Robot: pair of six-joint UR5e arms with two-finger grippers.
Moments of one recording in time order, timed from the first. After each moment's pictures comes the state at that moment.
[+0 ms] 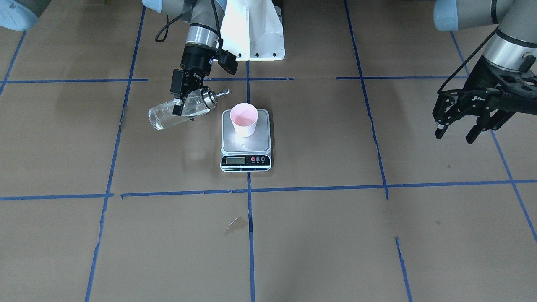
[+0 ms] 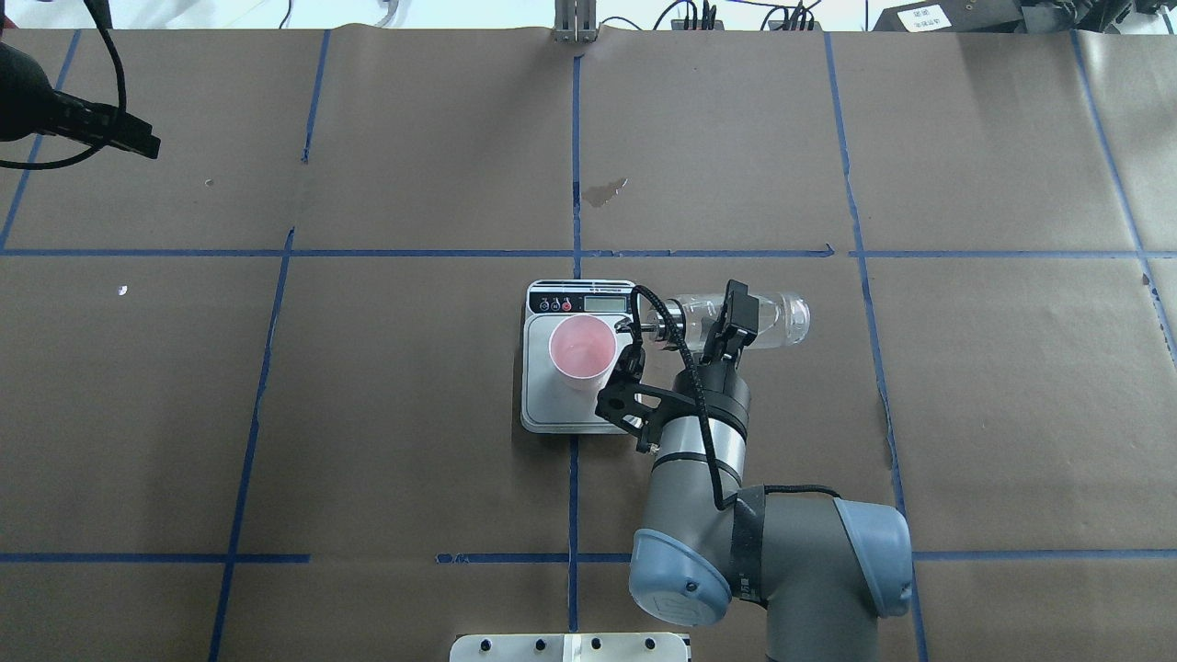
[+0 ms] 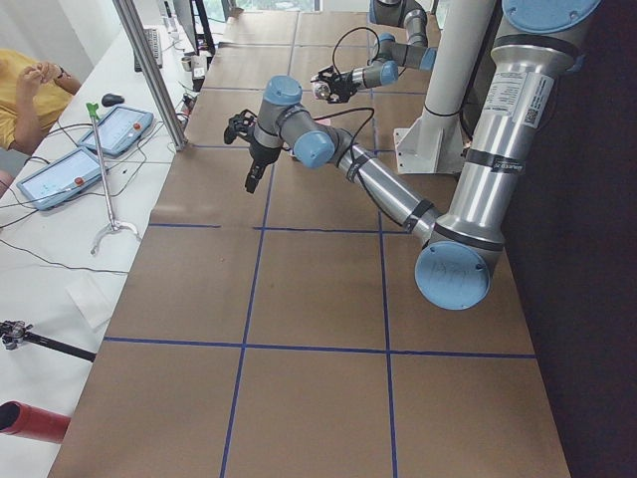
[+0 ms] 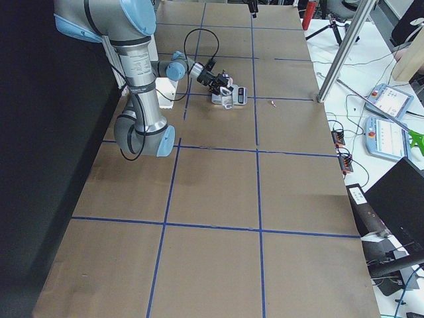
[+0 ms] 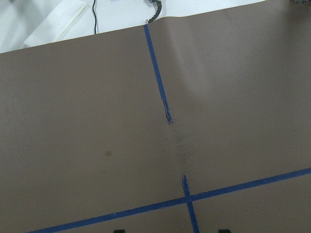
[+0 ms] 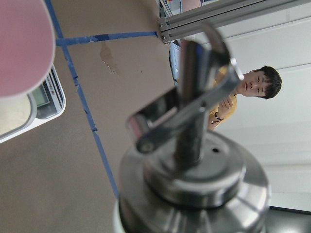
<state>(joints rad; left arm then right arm) -1.11 -1.82 -1.97 -1.73 -2.05 -0.61 0.16 -1.08 1.89 -1.97 0.53 0.48</state>
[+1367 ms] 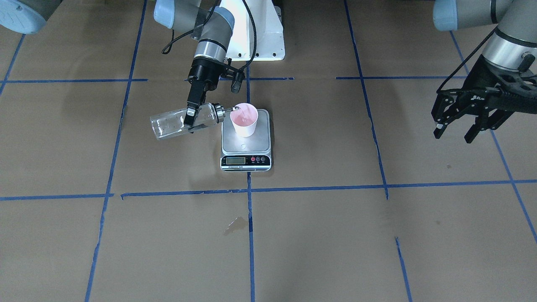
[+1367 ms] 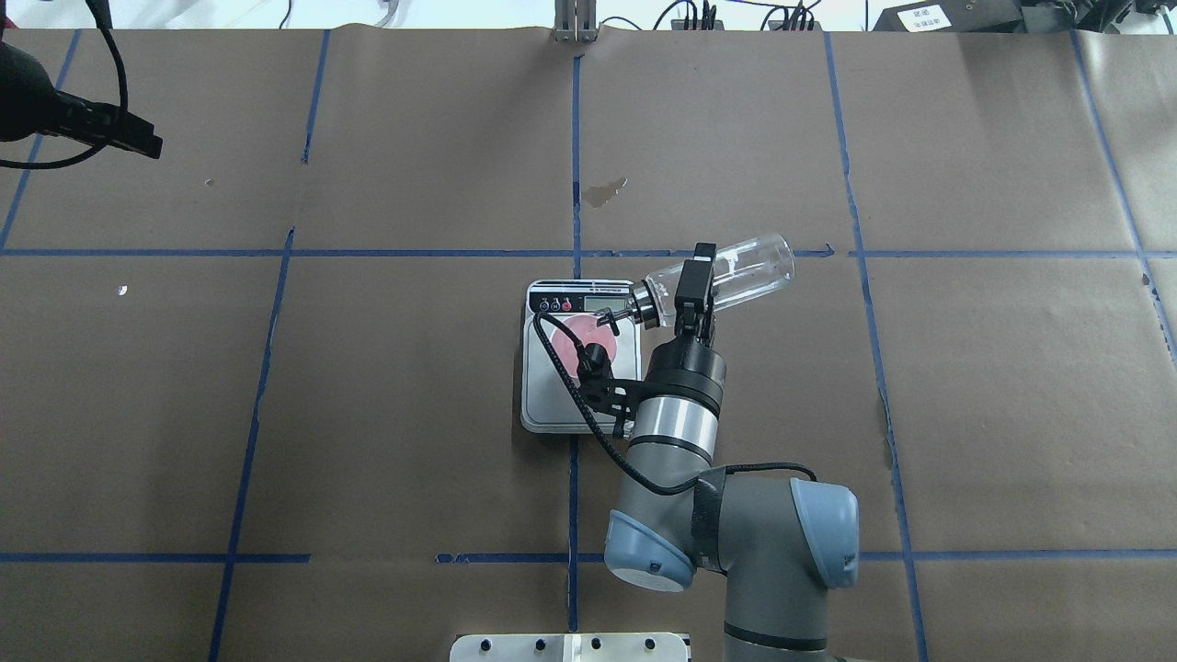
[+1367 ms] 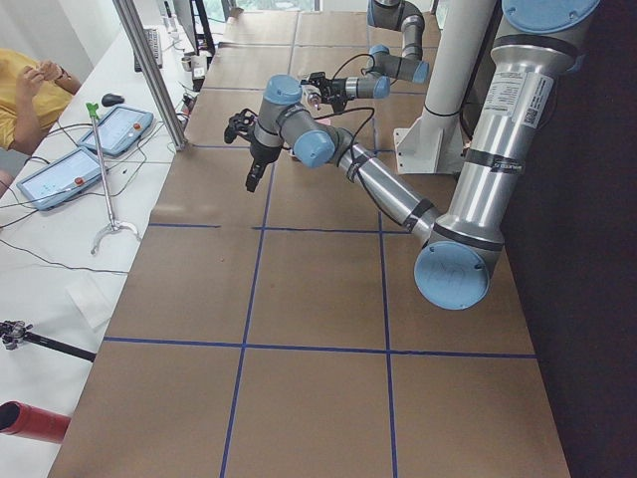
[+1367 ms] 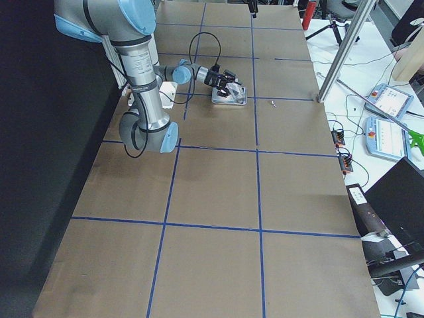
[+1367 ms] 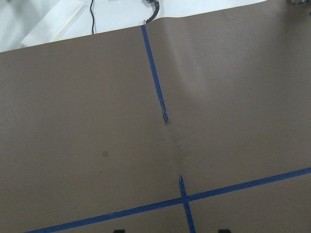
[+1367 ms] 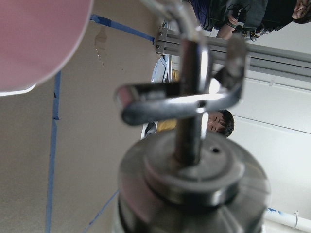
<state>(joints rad) -1.10 -1.82 -1.97 -1.73 -2.05 -0.62 0.19 -1.02 1.77 -1.97 0.35 0.15</state>
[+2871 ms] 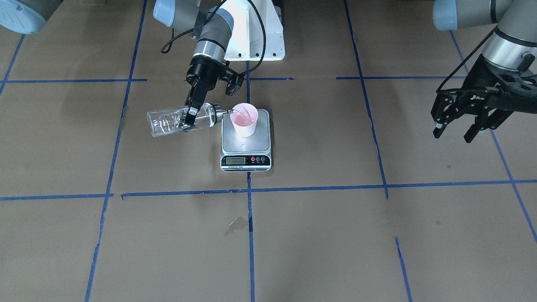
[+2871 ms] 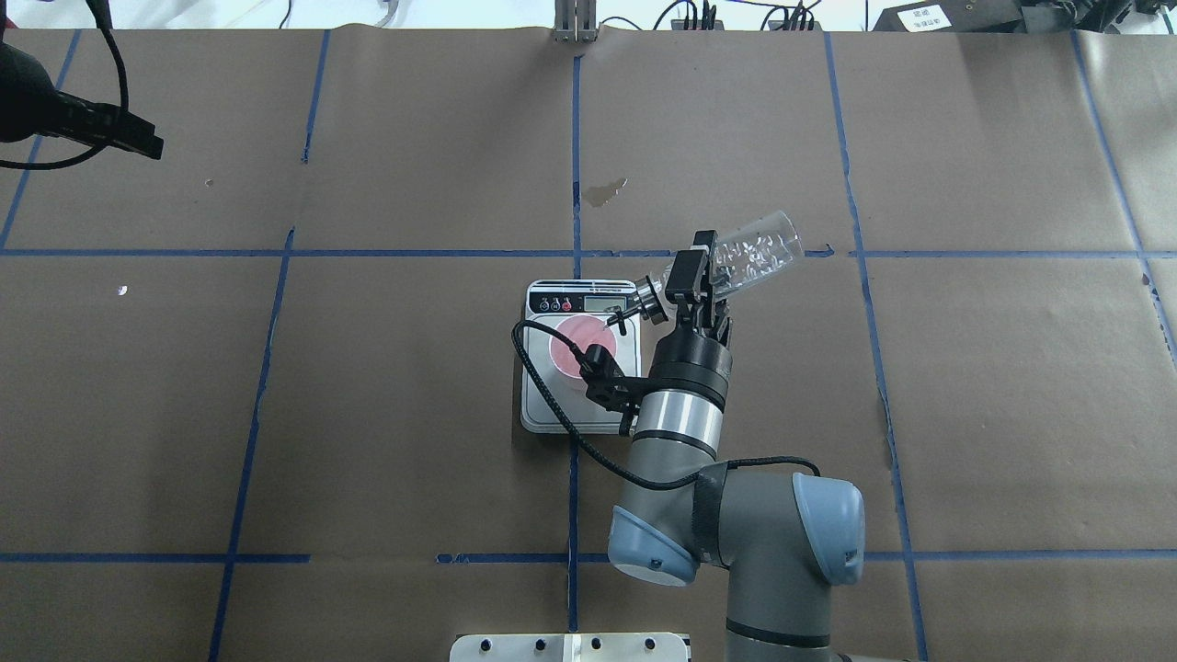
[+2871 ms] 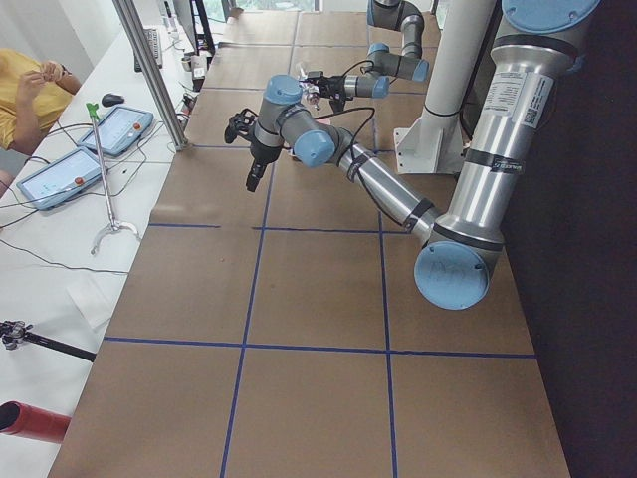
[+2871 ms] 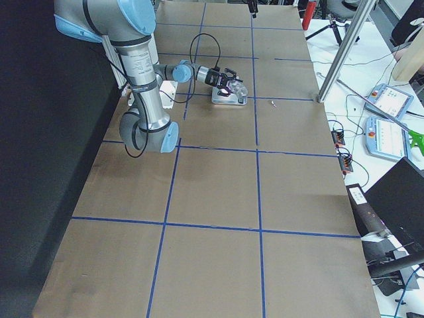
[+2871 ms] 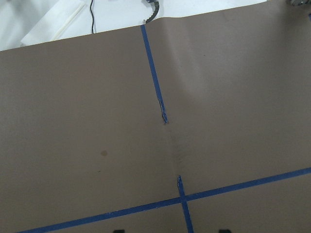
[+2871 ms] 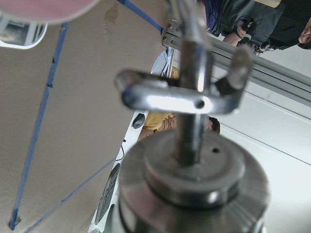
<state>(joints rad) -1.10 -1.82 -1.97 -1.73 -2.05 -0.63 0.19 -1.02 1.79 -2.04 0.31 0.03</state>
